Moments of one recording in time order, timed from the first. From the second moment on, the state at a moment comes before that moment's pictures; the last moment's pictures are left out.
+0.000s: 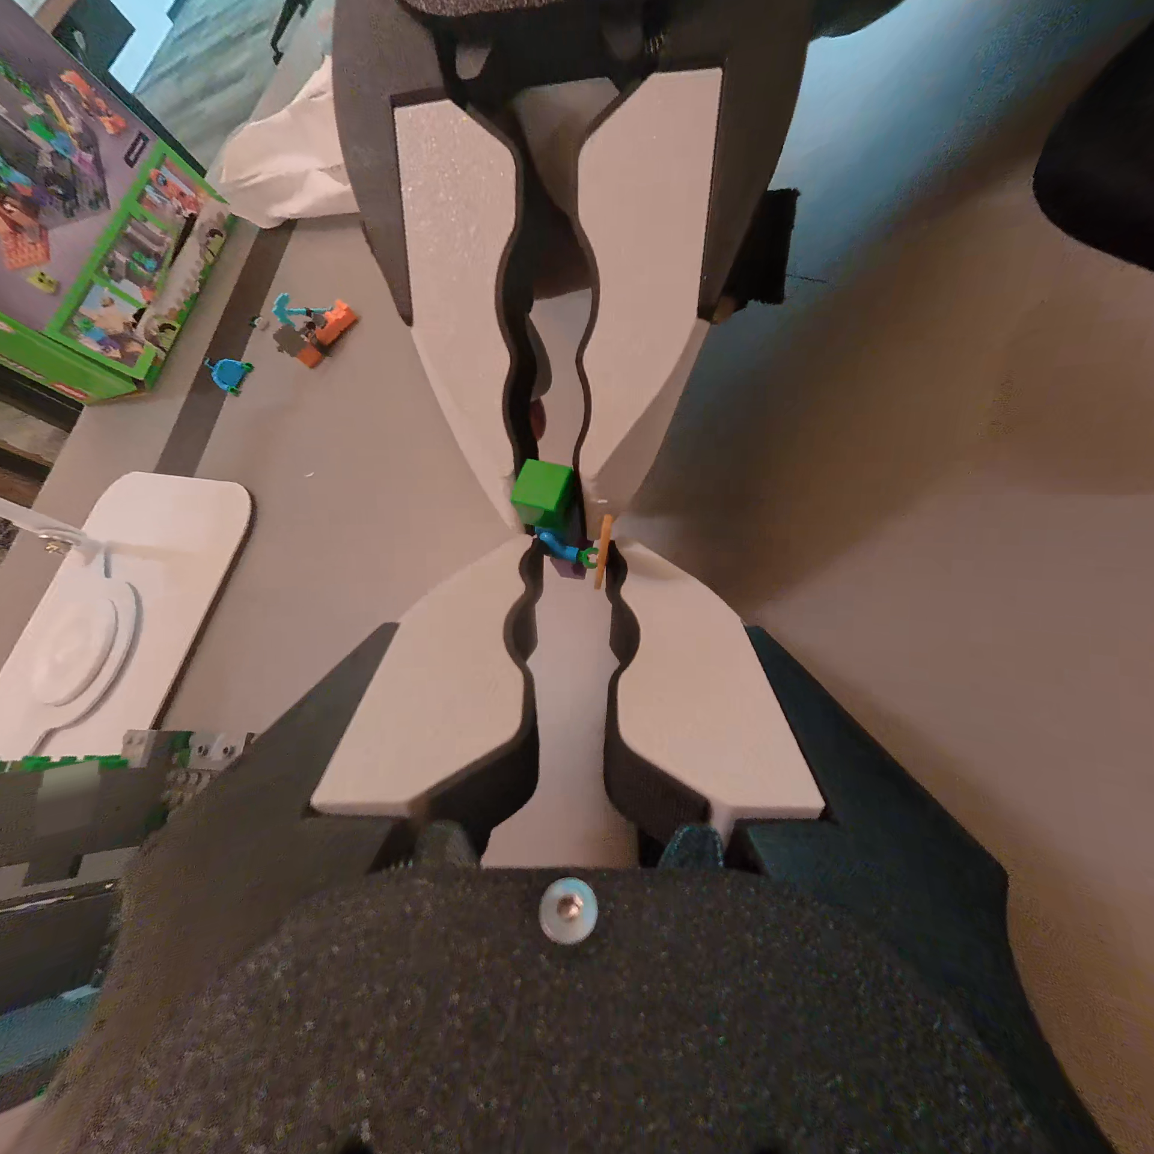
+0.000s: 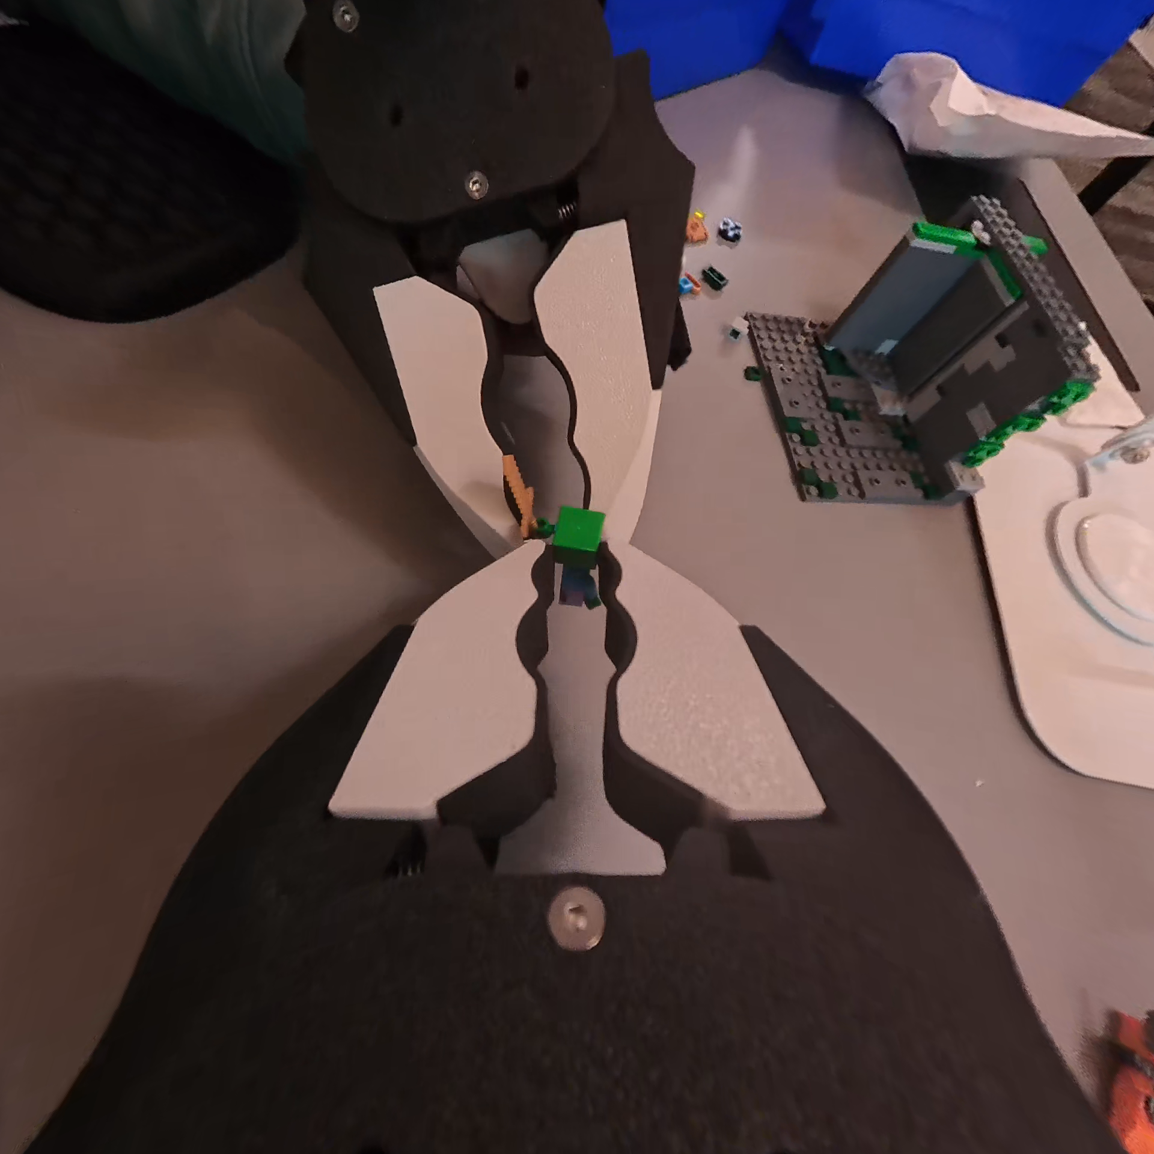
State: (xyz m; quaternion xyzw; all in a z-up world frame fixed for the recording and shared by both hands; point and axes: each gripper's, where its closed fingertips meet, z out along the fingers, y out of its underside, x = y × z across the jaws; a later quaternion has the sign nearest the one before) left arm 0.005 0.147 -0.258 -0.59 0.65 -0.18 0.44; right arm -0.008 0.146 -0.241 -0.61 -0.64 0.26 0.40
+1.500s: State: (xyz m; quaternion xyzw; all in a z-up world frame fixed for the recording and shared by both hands) left arm 0.001 0.110 -0.266 -0.57 0.68 -0.14 0.43; right arm -0.009 0.107 -0.251 -0.54 -0.72 0.24 0.37
